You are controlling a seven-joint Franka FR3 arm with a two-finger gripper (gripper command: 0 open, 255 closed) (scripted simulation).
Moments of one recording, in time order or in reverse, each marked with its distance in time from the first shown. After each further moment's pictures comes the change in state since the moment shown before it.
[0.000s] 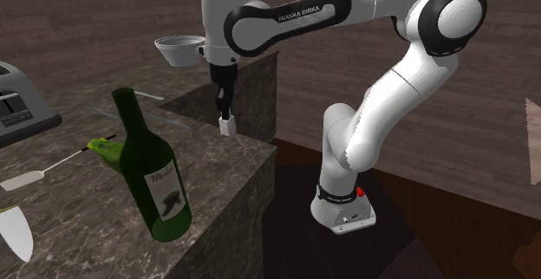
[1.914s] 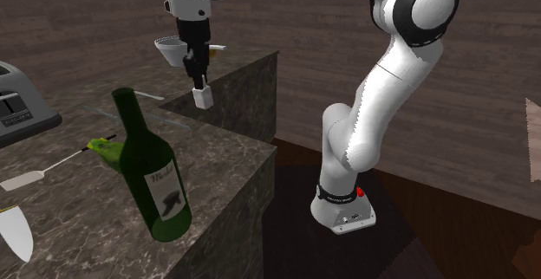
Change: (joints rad) arm 0.038 0.196 0.053 0.423 0.056 -0.232 0.030
